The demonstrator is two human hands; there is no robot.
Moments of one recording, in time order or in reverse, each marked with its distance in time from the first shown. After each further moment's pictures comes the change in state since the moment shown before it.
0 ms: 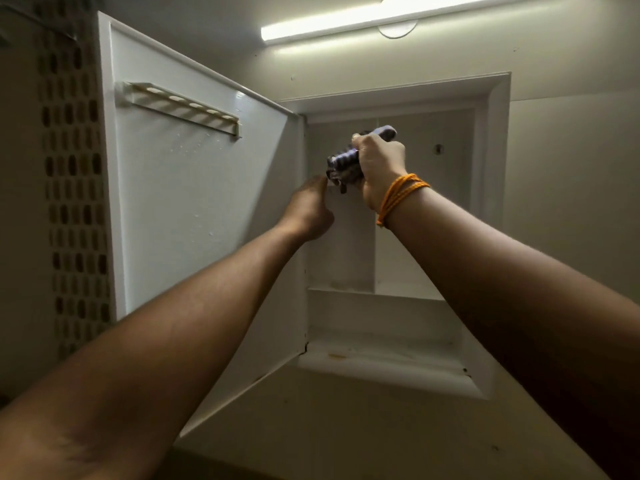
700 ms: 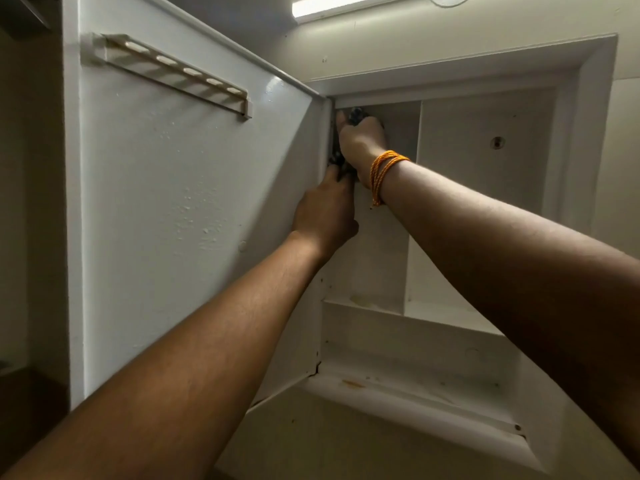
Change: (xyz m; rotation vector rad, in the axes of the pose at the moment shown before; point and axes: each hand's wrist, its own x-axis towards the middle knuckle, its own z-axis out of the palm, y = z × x) left_hand 0.014 -0.018 0.027 0.396 0.197 0.140; right_hand 0.097 0.040 0.061 -0.722 -0.144 -0.242
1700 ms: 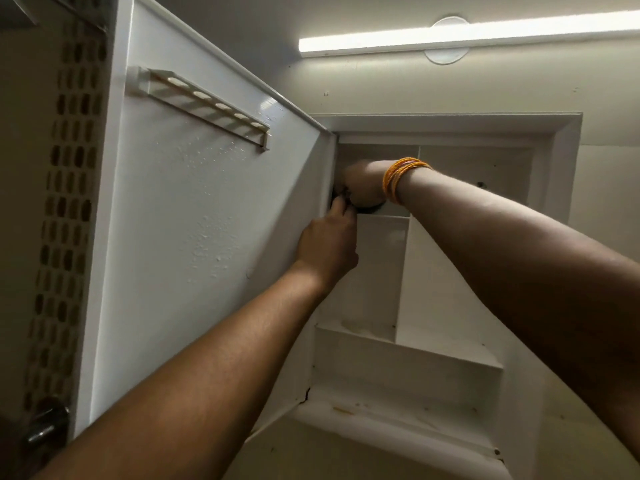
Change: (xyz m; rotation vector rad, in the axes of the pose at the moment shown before) left_hand 0.000 -0.006 0.004 0.008 0.027 0.051; right_hand -0.015 -0.033 -0.032 -1.407 -0.621 -0.440
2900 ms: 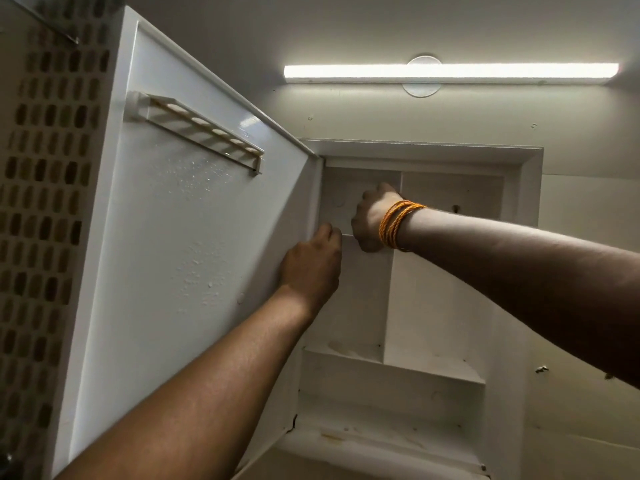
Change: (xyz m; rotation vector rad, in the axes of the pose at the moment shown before) left_hand -0.005 -0.009 -0.004 0.083 0.033 0.053; right_hand -0.020 0.000 0.014 -0.648 -0.168 0.170
